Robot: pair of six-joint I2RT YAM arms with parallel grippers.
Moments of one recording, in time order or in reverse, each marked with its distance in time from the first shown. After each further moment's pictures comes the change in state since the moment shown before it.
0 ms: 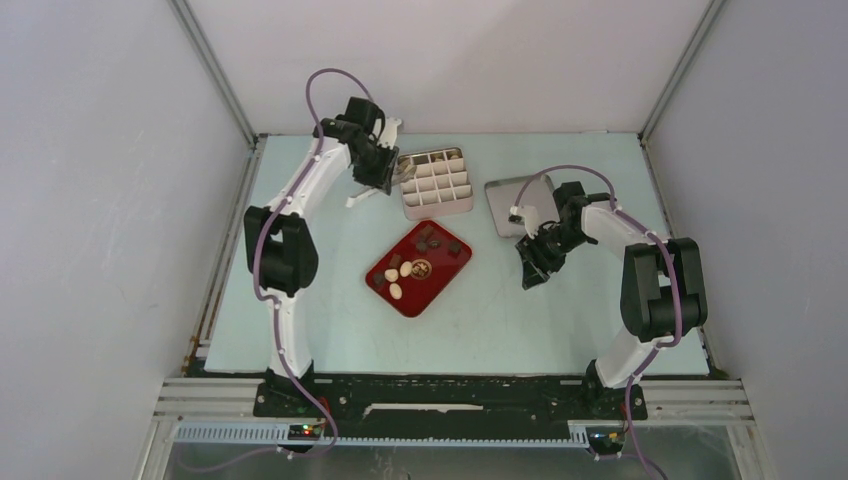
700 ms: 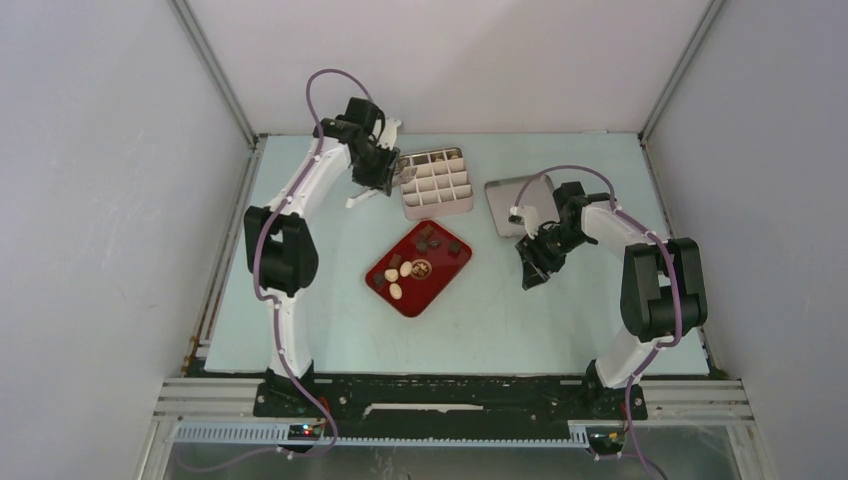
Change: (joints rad) left arm 0.000 0.003 0.000 -0.013 -0.007 0.001; right arm 0.000 0.000 0.000 -0.003 0.002 0.000
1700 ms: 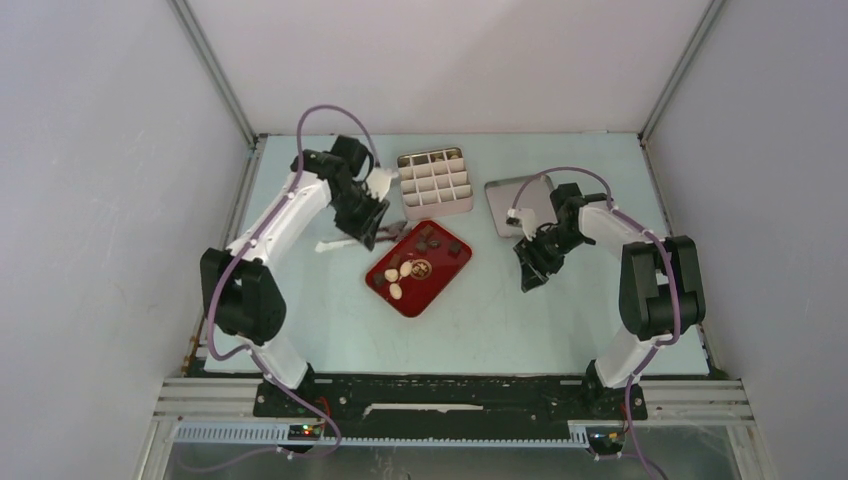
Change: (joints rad) left arm -0.051 -0.390 -0.390 -0.170 0.069 0.161; right arm 0.013 0.012 0.000 -0.006 0.005 -0.001
